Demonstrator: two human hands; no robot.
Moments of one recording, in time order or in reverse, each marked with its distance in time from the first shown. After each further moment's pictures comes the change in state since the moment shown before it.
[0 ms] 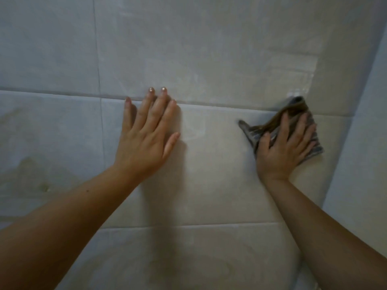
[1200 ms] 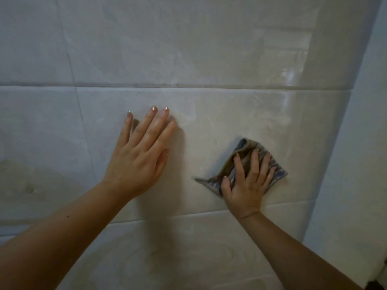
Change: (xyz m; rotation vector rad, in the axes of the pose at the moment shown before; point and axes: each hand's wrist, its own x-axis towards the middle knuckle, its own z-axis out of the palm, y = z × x) left_hand -0.044 0.012 0.005 -0.117 -0.002 0.179; right_hand -0.139 0.003 -0.009 0.038 -0.187 -0.258
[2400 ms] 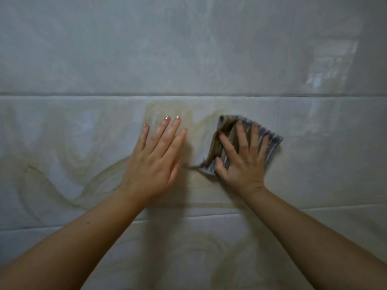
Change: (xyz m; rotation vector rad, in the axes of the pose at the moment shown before) left_hand -0.180 -0.291 -0.125 0.054 -0.069 -0.037; right_hand 0.046 -0.399 0.011 -0.022 -0.002 -0.235
